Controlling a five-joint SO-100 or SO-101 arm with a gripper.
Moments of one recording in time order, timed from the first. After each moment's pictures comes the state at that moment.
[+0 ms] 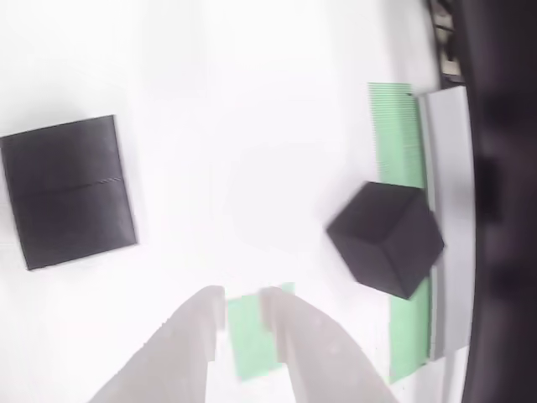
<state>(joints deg) -29.0 136.3 115.1 80.2 24.6</state>
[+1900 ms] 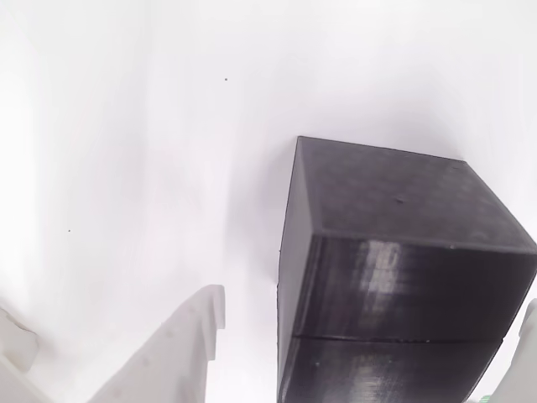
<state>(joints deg) -44.3 107.9 125.1 78.6 30.9</state>
